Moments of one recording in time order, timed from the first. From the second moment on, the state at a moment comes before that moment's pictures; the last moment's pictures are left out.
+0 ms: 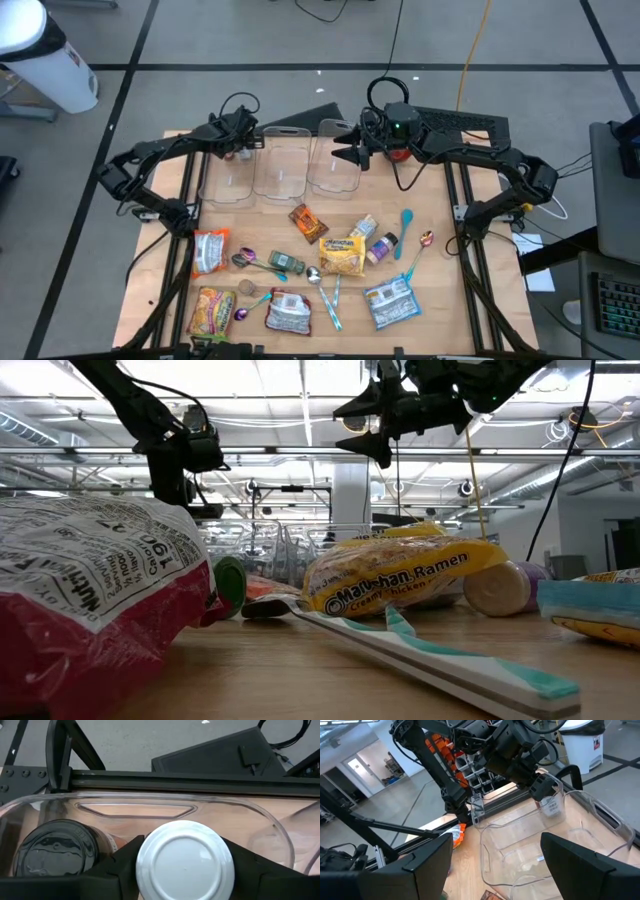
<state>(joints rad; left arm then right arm) 0.84 1.46 0.87 -0.47 -0.40 -0.66 -0.54 1.45 1.02 0.27 -0.55 0.36</state>
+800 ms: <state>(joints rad) 0.84 1.38 0.87 -0.47 -0.34 -0.60 -0.54 1.45 1.02 0.27 -0.55 0.36</state>
